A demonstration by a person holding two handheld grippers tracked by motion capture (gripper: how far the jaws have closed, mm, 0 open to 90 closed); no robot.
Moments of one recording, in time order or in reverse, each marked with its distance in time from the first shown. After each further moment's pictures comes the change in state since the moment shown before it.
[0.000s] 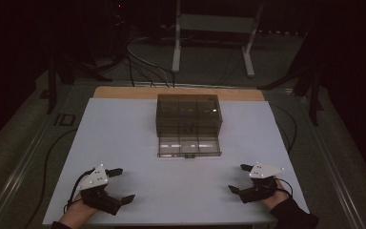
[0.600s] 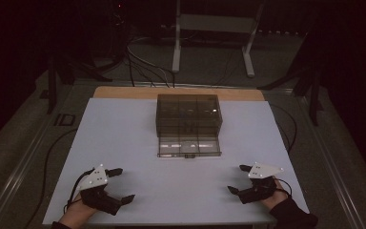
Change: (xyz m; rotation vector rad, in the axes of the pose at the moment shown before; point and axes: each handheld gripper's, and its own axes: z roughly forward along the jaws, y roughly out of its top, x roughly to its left) left arm 0.000 0.000 0.000 -0.001 0.000 -0.001; right arm 0.002 0.000 0.002 0.006 0.011 -0.004
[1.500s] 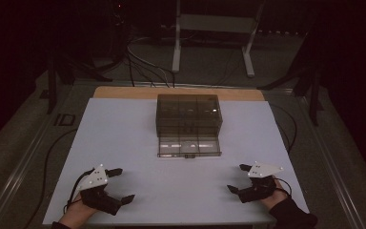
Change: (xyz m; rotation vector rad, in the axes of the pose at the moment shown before) left arm -0.001 0.000 0.000 0.002 0.007 -0.001; right arm 0.000 0.002 0.000 -0.001 -0.011 0.013
